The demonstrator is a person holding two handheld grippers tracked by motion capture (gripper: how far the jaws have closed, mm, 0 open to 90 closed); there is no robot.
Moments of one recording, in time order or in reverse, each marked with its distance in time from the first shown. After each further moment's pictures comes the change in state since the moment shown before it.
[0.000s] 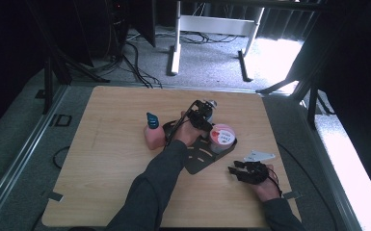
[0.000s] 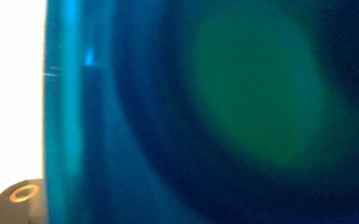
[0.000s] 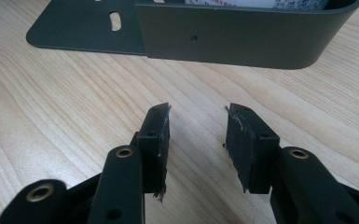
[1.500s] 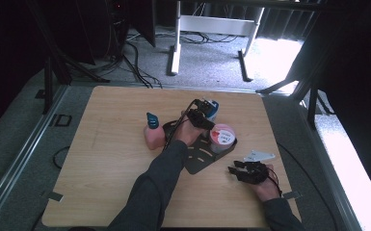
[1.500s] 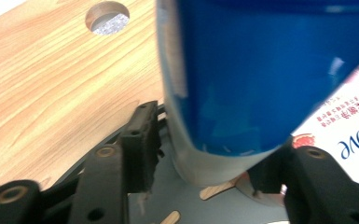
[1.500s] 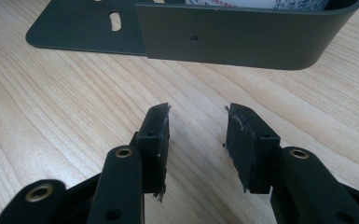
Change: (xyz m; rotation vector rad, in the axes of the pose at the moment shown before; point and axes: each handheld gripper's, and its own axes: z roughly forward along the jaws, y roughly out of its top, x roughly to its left) left arm 0.006 -0.001 0.006 -0.080 -0.017 -0.034; right arm 0.000 0.000 0.000 -0.001 -0.001 -0.002
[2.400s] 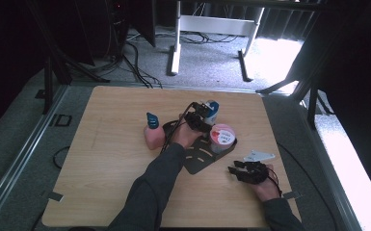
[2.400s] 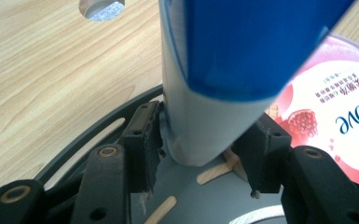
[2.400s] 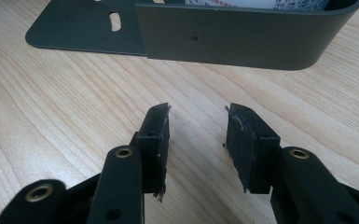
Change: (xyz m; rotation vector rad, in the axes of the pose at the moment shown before) left arm 0.000 -0.012 -0.002 0.009 -0.016 0.006; right arm 0.000 0.000 0.000 0.000 0.000 0.000
